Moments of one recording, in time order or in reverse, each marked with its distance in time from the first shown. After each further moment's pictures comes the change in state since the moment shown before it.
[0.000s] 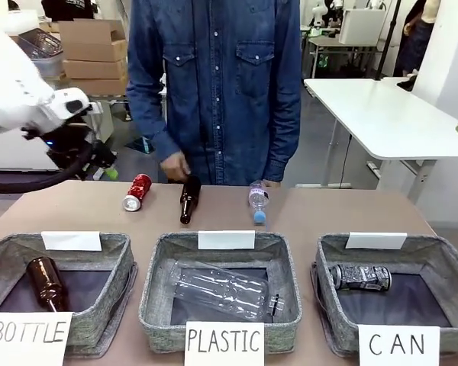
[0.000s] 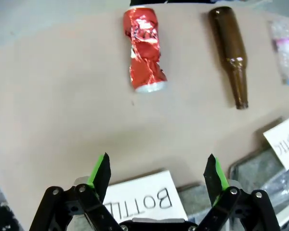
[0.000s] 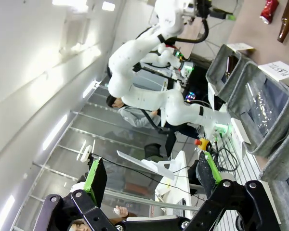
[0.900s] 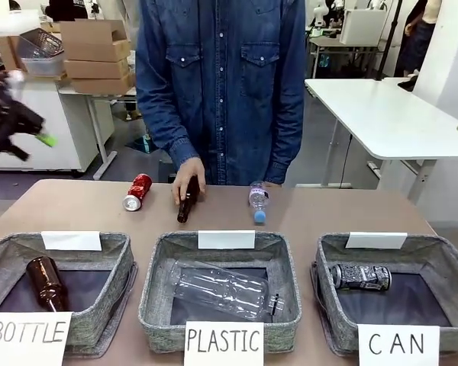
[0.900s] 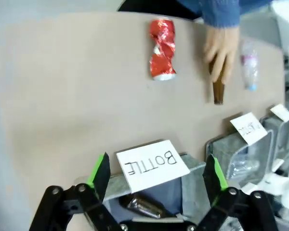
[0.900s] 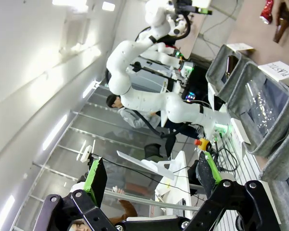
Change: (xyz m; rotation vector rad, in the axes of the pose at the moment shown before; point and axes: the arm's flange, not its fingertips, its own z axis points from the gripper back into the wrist) left arm -0.041 0.129 0.113 -0.241 -0.066 0.183; right arm 0.000 0.000 0.000 0.000 0.000 0.000
